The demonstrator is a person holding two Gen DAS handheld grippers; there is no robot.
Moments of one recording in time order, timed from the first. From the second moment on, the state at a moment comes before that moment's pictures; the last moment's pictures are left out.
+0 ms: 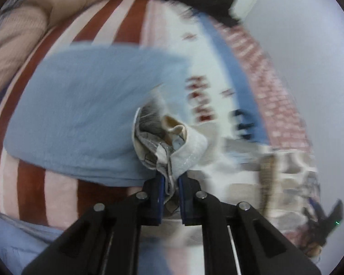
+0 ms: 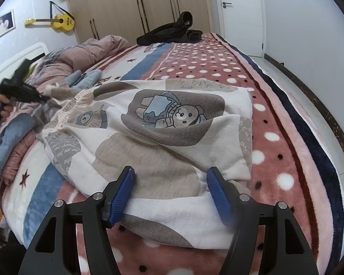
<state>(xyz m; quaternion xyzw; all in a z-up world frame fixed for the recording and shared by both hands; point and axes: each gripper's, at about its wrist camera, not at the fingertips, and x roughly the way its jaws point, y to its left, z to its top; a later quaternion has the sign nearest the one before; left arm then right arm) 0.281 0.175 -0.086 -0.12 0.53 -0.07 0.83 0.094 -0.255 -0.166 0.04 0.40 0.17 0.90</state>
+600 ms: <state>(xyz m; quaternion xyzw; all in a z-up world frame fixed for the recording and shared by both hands) 0.213 -0.125 -0.043 -0.02 0.49 -0.27 0.83 0.073 -0.290 -0.147 0.10 0.39 0.18 0.90</state>
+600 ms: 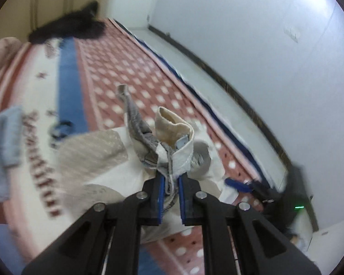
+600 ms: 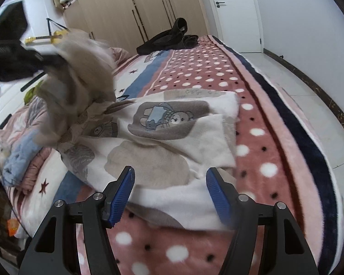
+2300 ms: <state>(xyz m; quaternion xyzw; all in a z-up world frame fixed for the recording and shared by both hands) 0.126 -0.004 -0.097 -0.12 0.40 -0.15 0.89 0.095 -0.196 -0.079 0.04 0.36 0.29 0.89</state>
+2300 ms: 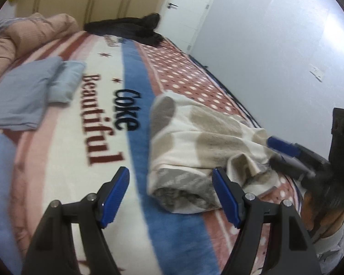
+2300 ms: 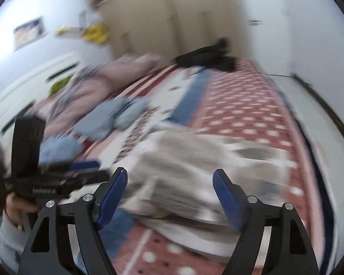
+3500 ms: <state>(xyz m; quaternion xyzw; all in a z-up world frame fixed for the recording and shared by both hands) 0.112 -0.014 -0.088 -0.13 0.40 -0.15 0.89 0.067 -0.271 -0.150 0.17 0.44 0.23 0.85</state>
